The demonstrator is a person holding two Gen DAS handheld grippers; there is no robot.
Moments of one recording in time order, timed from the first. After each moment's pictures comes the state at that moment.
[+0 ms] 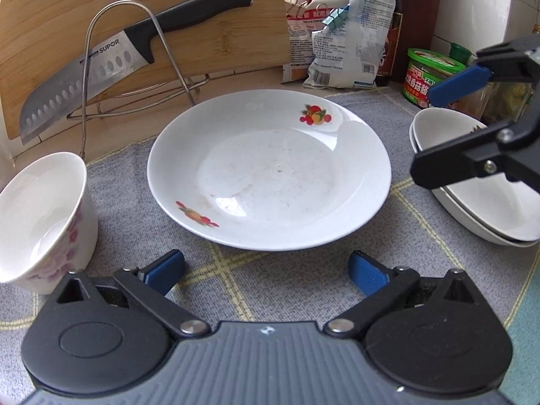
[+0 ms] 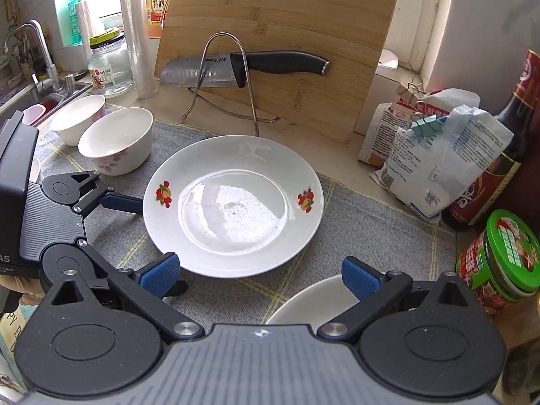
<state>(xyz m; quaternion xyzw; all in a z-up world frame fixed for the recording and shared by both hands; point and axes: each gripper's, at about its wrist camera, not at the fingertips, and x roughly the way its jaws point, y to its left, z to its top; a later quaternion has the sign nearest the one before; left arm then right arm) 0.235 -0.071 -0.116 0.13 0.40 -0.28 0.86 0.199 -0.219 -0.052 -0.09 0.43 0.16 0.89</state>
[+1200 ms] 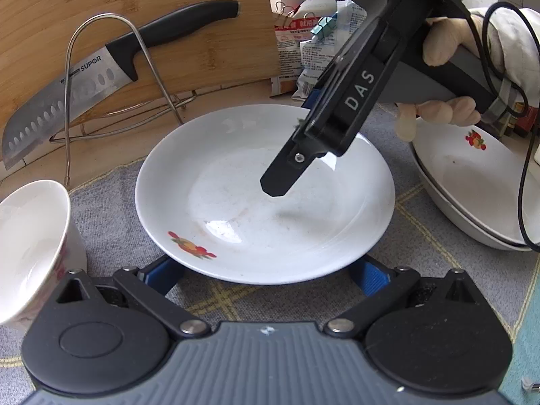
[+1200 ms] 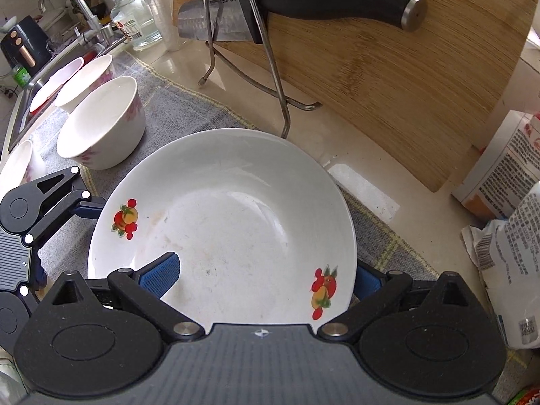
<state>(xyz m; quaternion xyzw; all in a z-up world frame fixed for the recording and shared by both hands) 0.252 -0.076 -0.120 0.13 0.37 -0.31 0.86 0.337 -0.218 -0.106 -0.10 0.53 0.32 0.78</state>
